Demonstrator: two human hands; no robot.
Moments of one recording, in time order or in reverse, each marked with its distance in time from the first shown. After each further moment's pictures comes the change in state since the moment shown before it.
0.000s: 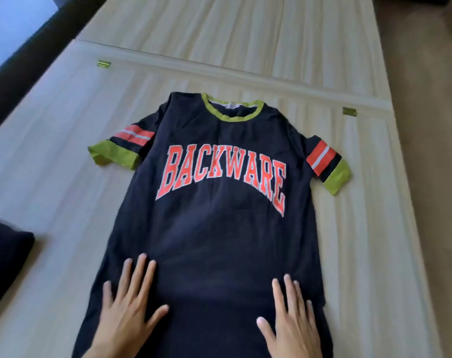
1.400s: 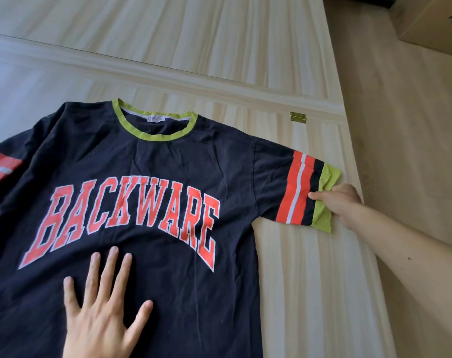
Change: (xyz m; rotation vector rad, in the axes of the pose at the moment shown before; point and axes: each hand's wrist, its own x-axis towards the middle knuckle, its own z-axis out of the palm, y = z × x) left_hand 0.140 0.154 -0.030 -0.028 0.263 0.011; right_hand 0.312 0.227 -0.215 0.685 0.217 0.712
